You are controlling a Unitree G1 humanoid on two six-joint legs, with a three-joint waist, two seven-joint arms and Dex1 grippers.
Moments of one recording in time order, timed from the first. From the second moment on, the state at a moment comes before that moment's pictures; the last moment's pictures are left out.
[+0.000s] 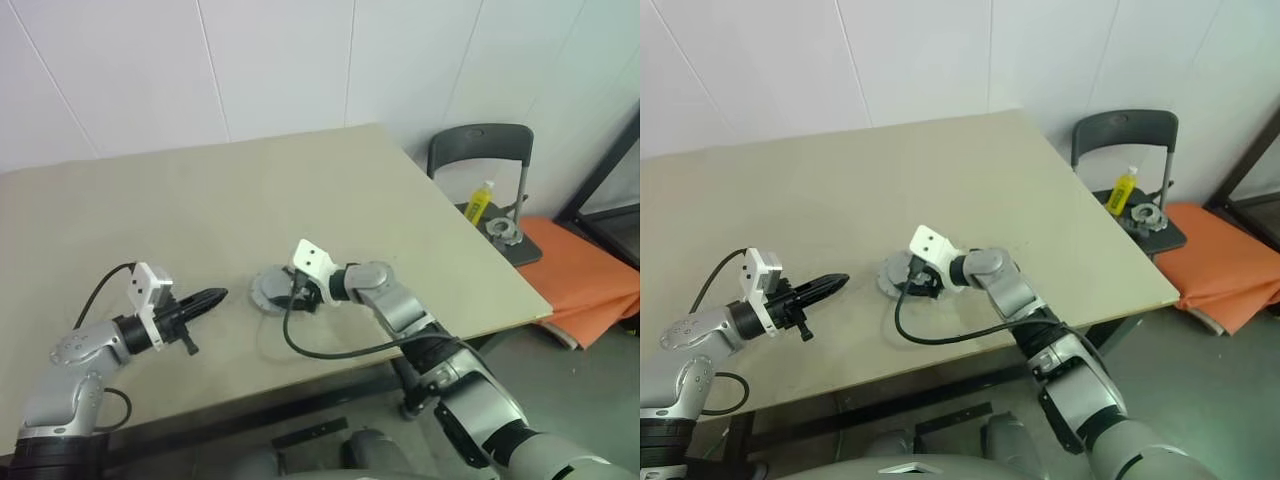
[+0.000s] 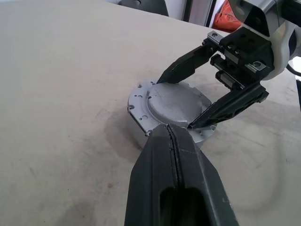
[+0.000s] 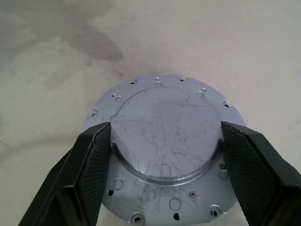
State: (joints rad) left arm 0.04 0.63 0.23 -0.09 -0.54 0.32 -0.97; right arm -0.66 -0.12 0.43 0.39 -0.06 0.35 0.84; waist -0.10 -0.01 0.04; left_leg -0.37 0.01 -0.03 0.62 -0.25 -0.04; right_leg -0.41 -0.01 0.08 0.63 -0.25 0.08
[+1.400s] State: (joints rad) left arm 0.01 0.62 0.17 -0.12 -0.53 0.34 -0.94; right arm -0.81 -0.13 0.38 0.59 0.03 0.46 0.91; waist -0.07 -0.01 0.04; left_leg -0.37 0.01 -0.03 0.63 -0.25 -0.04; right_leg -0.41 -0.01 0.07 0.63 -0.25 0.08
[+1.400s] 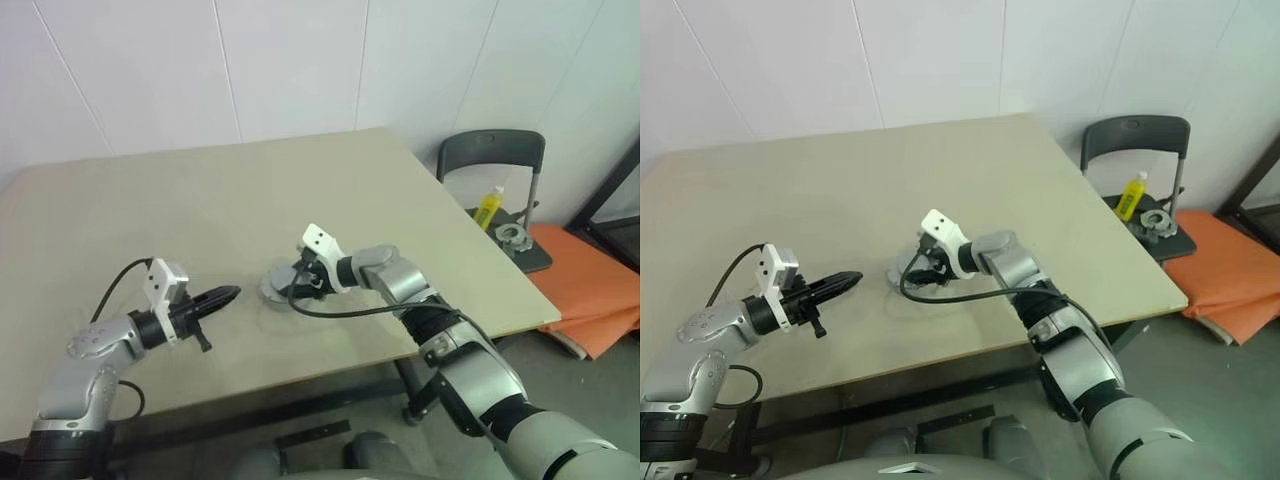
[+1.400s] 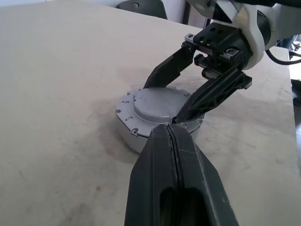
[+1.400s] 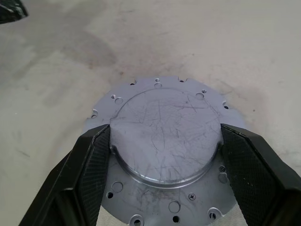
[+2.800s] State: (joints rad) left arm -0.38 0.48 -0.03 0.19 -0.32 0.27 -0.90; right arm -0.80 -0.19 0.45 0.56 -0.05 0.33 0.92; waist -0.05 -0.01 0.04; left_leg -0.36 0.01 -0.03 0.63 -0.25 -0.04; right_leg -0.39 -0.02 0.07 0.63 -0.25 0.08
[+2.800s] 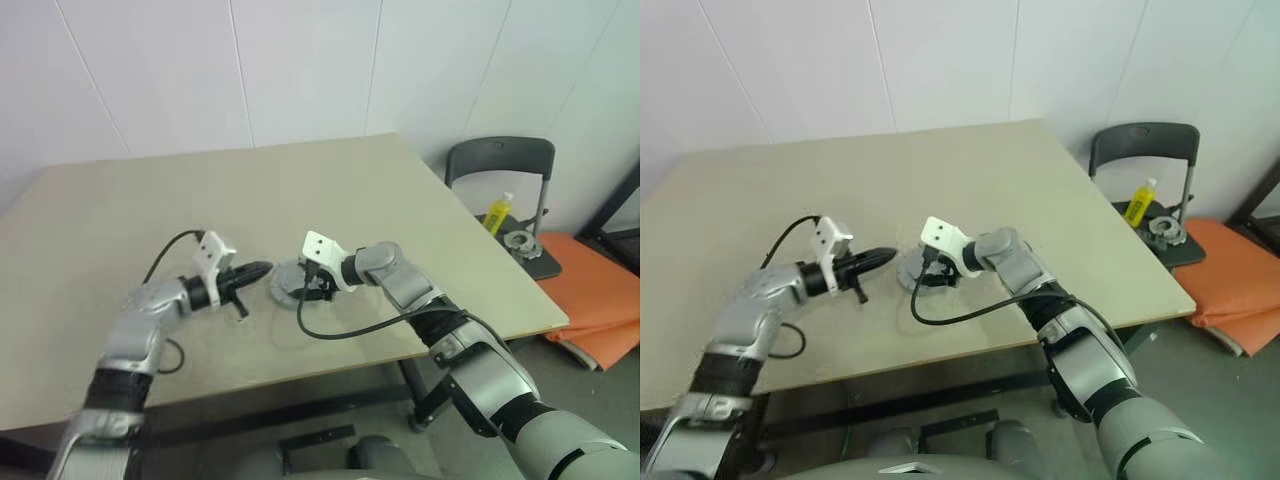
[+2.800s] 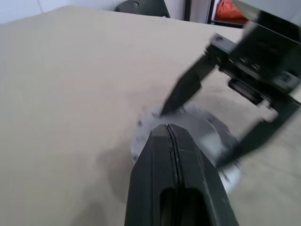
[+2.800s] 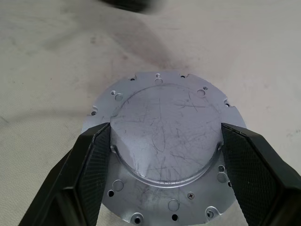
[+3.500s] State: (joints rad) left arm -0.53 0.51 -0.22 0.32 -0.19 0.41 -1.02; right arm -0.77 -0.14 0.32 0.49 0.07 0.62 0.93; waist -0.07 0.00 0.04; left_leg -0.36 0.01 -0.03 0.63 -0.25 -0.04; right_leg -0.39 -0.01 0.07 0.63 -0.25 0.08
